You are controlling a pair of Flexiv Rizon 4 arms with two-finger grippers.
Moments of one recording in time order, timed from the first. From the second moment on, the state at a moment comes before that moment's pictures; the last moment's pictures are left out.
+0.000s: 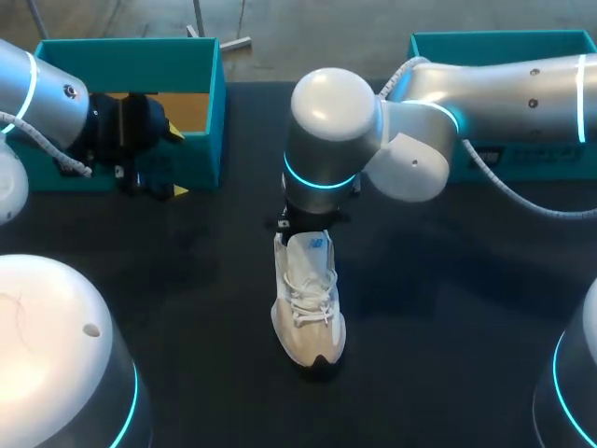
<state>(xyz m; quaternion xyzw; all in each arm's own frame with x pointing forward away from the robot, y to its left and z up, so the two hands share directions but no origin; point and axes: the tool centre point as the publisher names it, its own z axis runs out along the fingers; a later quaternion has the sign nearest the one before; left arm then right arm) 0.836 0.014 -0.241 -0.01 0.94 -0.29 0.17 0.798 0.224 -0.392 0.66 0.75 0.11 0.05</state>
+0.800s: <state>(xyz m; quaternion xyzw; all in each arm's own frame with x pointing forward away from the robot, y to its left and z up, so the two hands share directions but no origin) 0.836 0.014 -0.241 -0.01 0.94 -0.29 0.17 0.808 0.219 -0.404 0.65 0.75 0.10 0.05</state>
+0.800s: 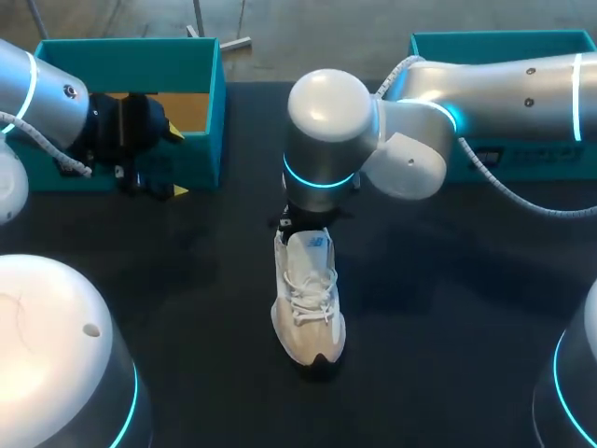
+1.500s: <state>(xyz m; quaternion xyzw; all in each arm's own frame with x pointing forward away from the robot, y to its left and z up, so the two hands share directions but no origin) 0.836 0.014 -0.241 -0.01 0.94 -0.29 0.17 0.787 0.219 -0.394 0.65 0.76 0.03 0.06</state>
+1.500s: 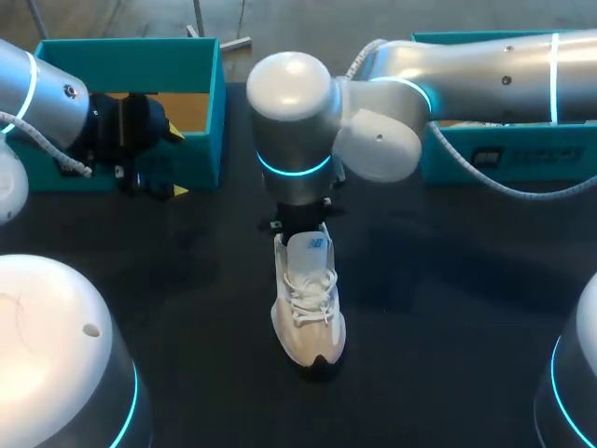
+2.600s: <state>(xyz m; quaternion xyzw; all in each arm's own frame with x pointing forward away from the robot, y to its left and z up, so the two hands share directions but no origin) 0.836 0.014 -0.241 -0.01 0.94 -0.29 0.17 0.771 0.223 -0.349 0.67 0.74 -0.09 -0.06</state>
